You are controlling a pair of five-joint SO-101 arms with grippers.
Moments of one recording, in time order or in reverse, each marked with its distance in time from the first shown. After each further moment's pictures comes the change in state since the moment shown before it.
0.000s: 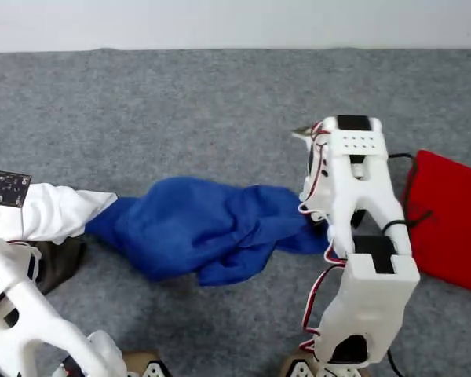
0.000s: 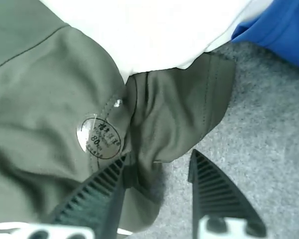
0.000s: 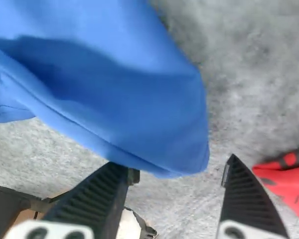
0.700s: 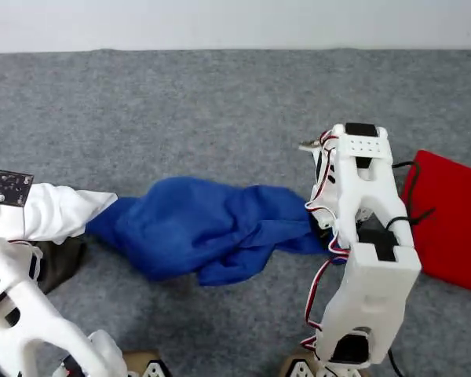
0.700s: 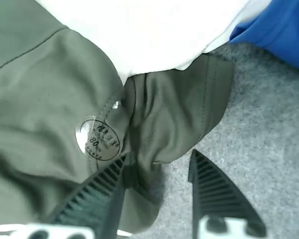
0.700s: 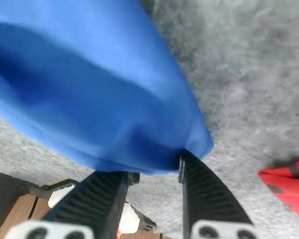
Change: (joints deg) left arm 0.4 0.0 0.0 0.0 0.0; right arm 2.8 5.6 1.1 0.0 3.1
